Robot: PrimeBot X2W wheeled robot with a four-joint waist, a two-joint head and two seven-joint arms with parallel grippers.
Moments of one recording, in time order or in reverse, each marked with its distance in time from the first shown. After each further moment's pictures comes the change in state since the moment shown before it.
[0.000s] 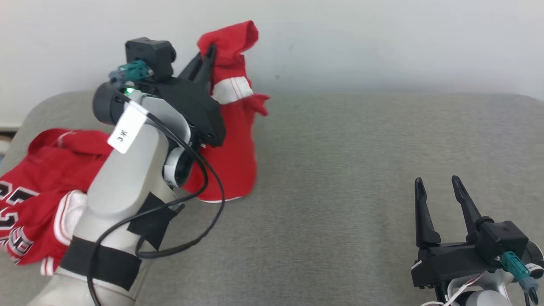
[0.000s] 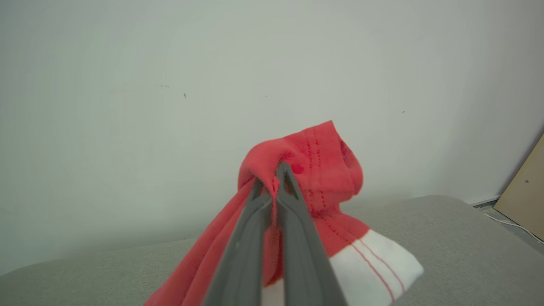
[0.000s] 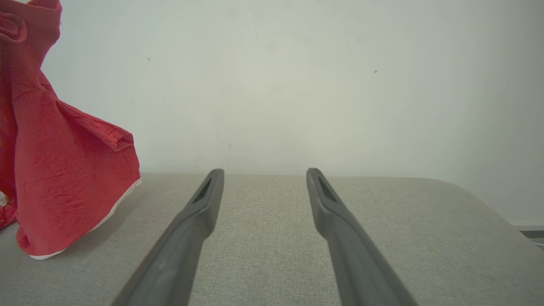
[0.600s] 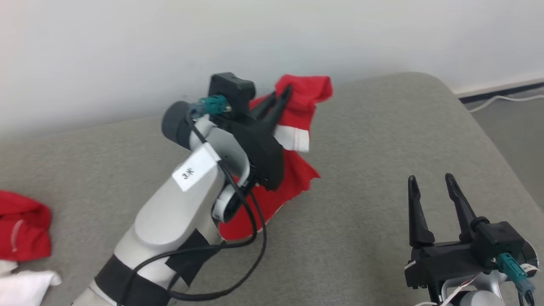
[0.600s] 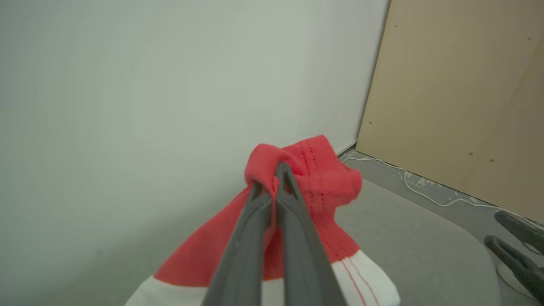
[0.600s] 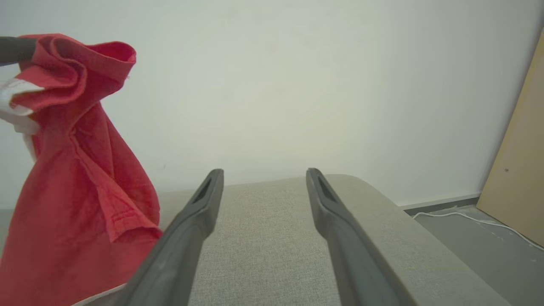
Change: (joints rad) left arm 0.080 -0.016 -0.222 -0.200 -0.071 0.011 0.081; right arm 0.010 0.016 0.007 -0.035 0.000 0.000 -0.006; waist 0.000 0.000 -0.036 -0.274
